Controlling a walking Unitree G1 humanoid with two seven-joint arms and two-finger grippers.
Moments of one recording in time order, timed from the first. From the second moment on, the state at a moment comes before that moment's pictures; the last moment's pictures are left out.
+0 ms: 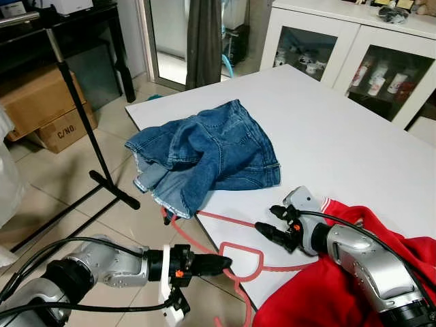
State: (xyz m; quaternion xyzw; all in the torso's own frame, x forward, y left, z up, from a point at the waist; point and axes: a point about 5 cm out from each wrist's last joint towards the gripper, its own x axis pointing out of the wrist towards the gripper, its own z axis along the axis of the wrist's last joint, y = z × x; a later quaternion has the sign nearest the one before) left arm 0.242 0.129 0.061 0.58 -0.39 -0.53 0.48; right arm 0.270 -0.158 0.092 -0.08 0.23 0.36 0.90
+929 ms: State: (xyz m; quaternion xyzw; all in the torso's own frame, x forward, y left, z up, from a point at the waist) left arm 0.264 0.138 0.087 0.53 -0.37 -0.47 0.59; right arm 0.302 -0.178 0.181 0.08 0.06 0.30 0.95
